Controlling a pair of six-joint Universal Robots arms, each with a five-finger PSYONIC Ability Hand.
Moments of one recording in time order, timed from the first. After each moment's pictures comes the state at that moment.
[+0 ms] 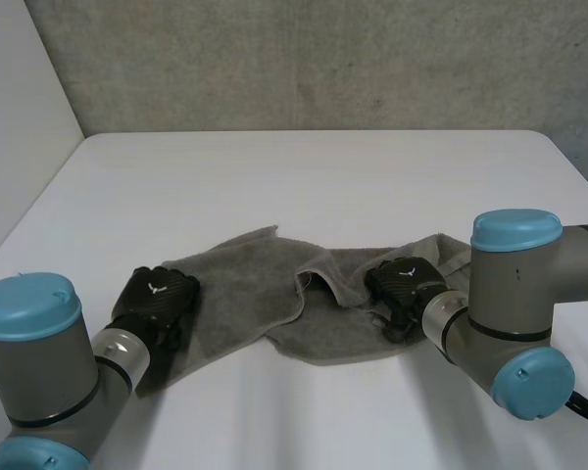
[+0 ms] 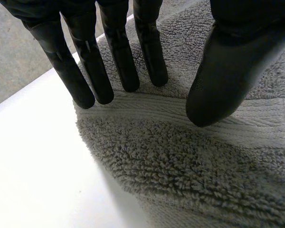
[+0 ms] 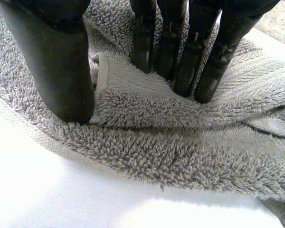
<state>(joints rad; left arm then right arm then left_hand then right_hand) 4.33 -1.96 -1.93 3.52 -1.55 3.48 2.03 -0.94 1.48 0.00 1.45 2.85 0.96 0.96 0.96 0.96 0.95 0.62 0.63 0.63 0.62 0.44</state>
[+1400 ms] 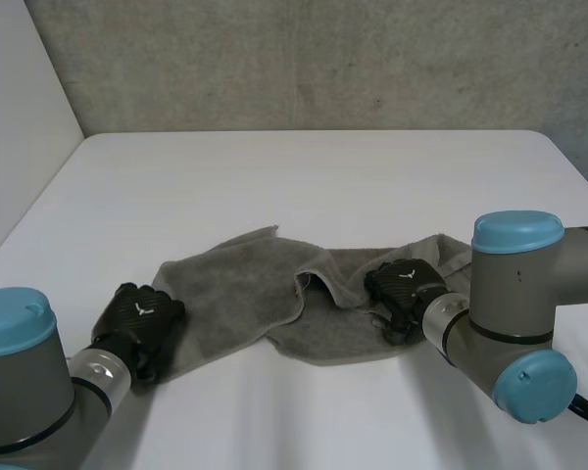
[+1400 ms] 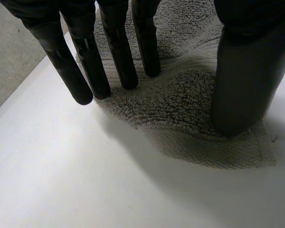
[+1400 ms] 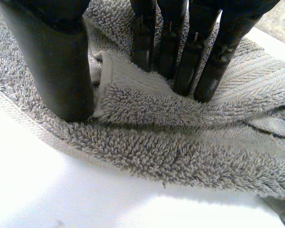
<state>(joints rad) 4.37 -1.88 -2.04 3.47 -1.55 3.72 2.03 -0.95 1.49 0.00 1.45 2.84 0.81 0.81 0.81 0.81 0.79 0.62 0.63 0.63 0.62 0.44</state>
